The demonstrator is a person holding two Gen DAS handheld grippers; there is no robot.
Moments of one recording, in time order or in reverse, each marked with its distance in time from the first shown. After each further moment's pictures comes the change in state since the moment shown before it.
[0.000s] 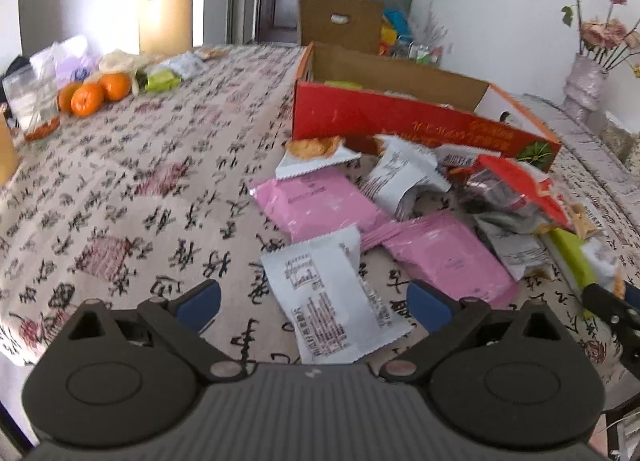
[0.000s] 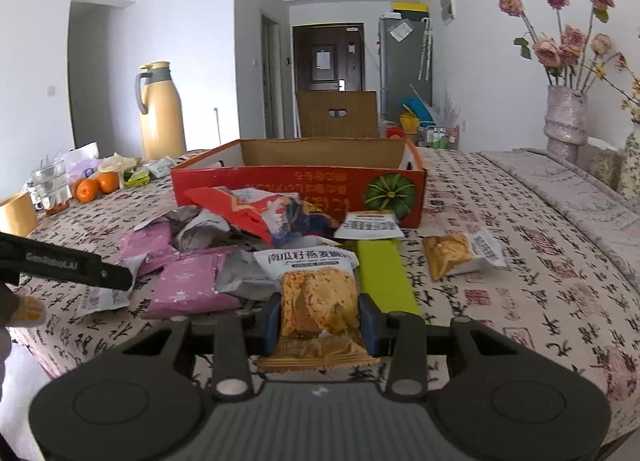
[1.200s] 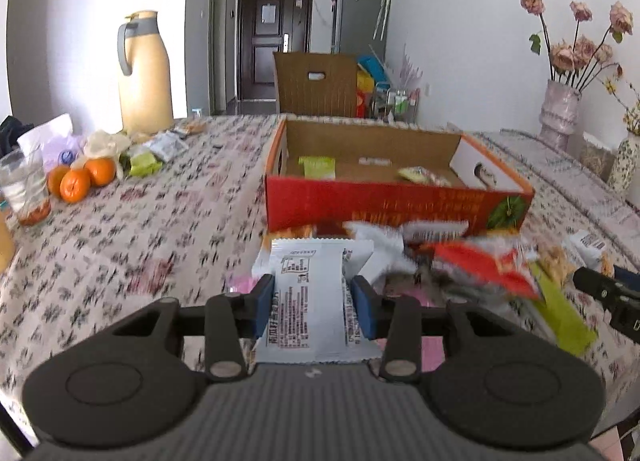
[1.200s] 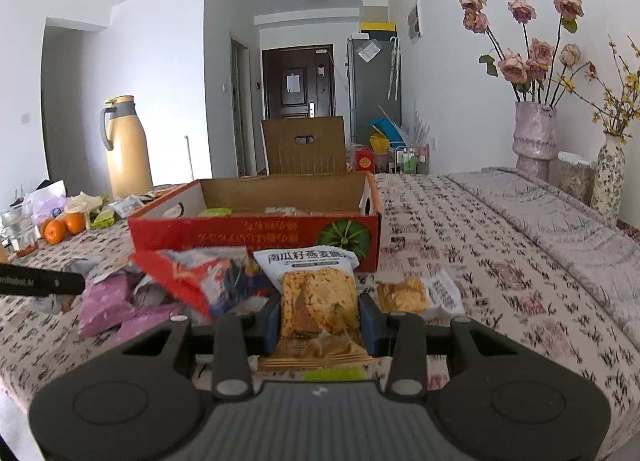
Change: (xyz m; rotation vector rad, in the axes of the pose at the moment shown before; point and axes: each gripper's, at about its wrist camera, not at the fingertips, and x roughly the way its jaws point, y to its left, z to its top) left arm -0.022 -0.024 0.037 0.095 -0.187 -0.022; right arm 0.014 -0.024 0.035 0.034 -0.082 -0.070
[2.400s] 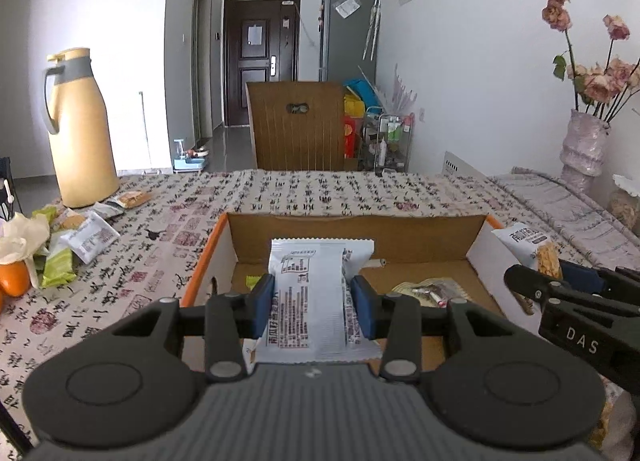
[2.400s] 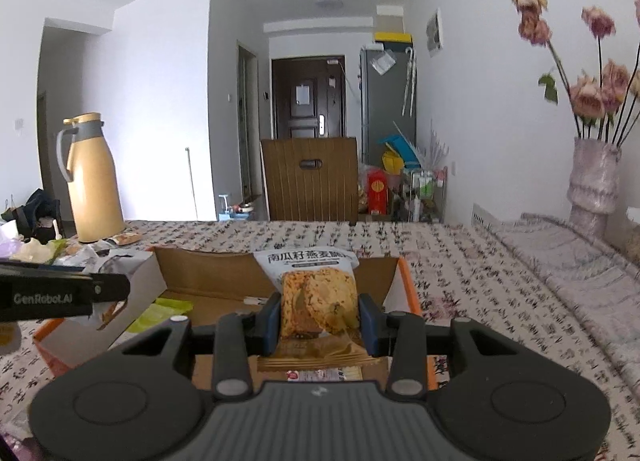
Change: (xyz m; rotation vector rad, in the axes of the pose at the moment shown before) left arm 0.153 -0.044 0.115 0.027 -0.055 -0.018; right arm 0.190 -0.004 0.109 -0.020 -0.015 0.026
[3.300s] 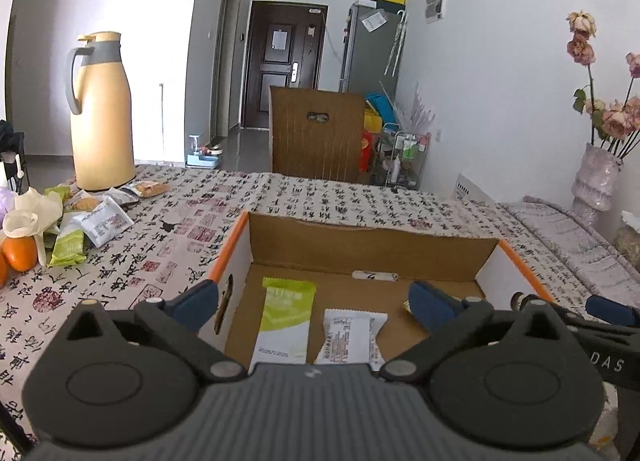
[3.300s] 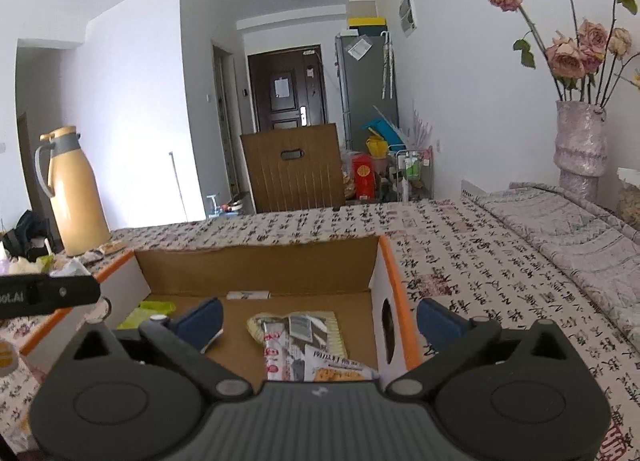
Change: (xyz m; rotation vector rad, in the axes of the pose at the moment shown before) left arm -0.015 0.014 0.001 -0.101 -0.043 0.019; right arm 0.000 -0.020 -0.002 0.092 0.005 -0.030
